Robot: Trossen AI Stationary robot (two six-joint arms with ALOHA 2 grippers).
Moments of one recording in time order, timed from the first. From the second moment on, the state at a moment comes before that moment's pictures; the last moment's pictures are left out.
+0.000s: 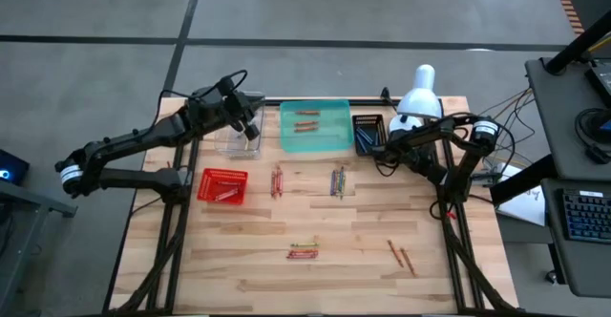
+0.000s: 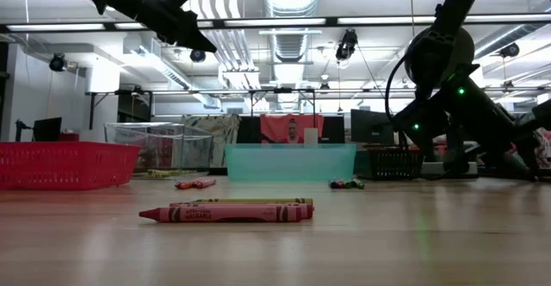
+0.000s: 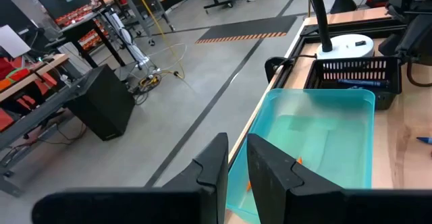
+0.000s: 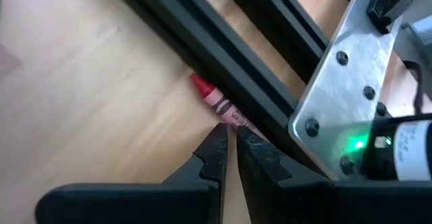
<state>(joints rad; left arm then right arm) 0.52 1.03 0.79 -0.02 -0.15 0.35 -0.46 1.75 0.69 -1.15 0.30 1.98</state>
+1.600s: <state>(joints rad) 0.52 1.03 0.79 -0.02 -0.15 0.36 -0.48 1.77 0.70 -1.18 0.34 1.99</state>
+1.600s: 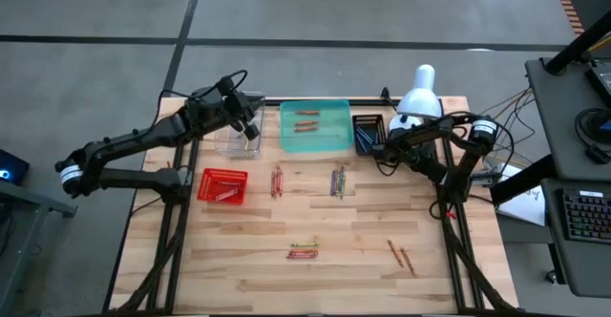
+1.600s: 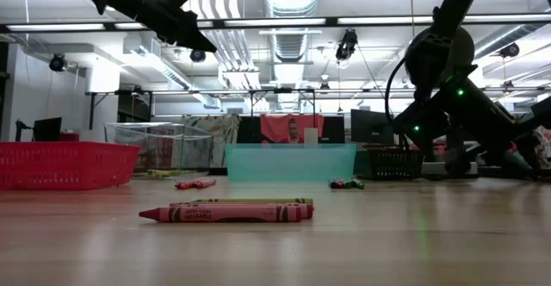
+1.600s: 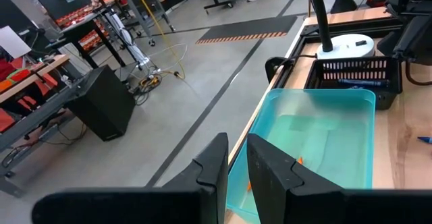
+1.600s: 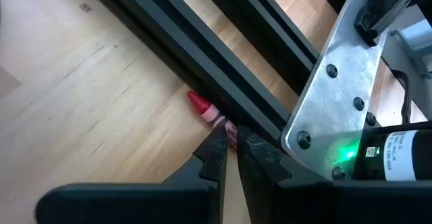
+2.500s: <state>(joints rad) 0.52 1.03 0.79 -0.02 -0.15 0.36 -0.46 1.49 0.70 -1.17 0.27 1.90</state>
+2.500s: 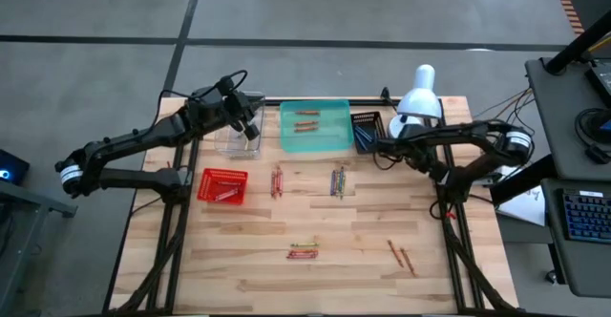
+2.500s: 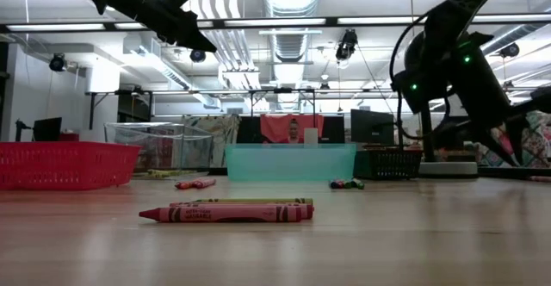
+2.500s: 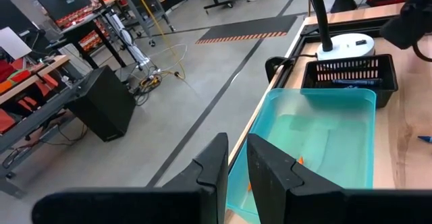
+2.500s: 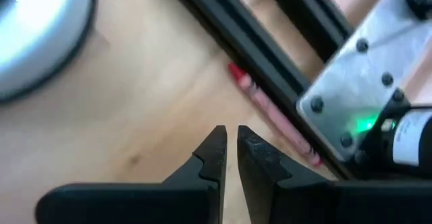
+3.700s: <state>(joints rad) 0.52 1.03 0.79 -0.02 -0.15 0.36 -0.59 1.73 0.70 -1.14 0.41 1.88</state>
